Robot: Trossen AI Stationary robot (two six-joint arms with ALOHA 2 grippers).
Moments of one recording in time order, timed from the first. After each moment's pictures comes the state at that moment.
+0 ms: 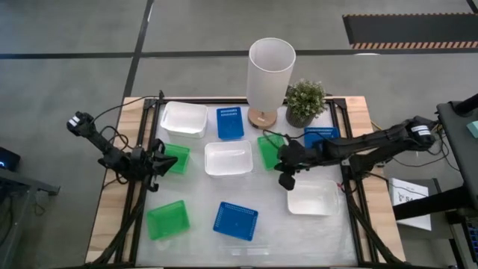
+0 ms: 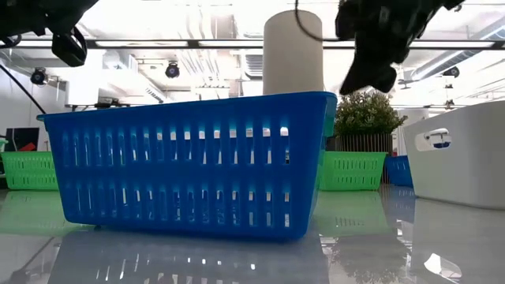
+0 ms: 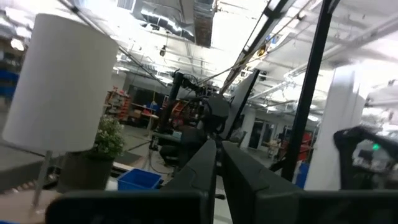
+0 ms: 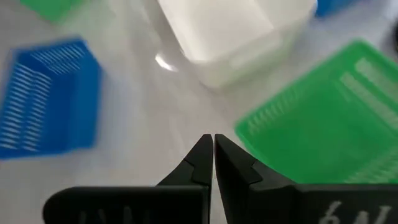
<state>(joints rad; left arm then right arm) -0.67 0.40 0.02 0.86 -0.74 0.08 0.12 1.29 0.89 -0.48 0.10 0.46</state>
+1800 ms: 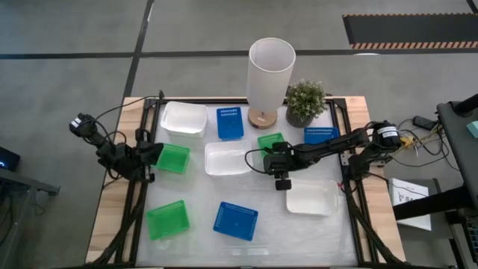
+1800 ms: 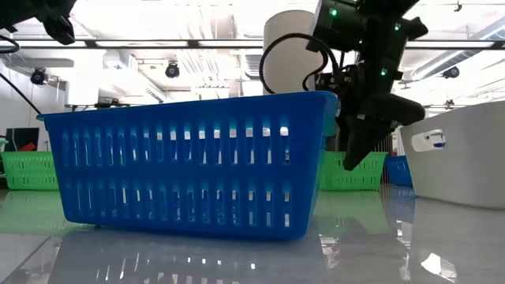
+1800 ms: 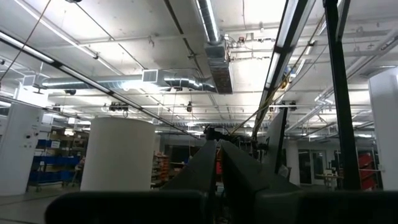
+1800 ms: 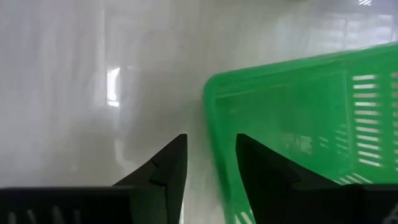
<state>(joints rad) -0.67 0.32 0.01 1.11 -0.74 0.55 0.06 1.67 0.98 -0.58 0.19 -0.07</state>
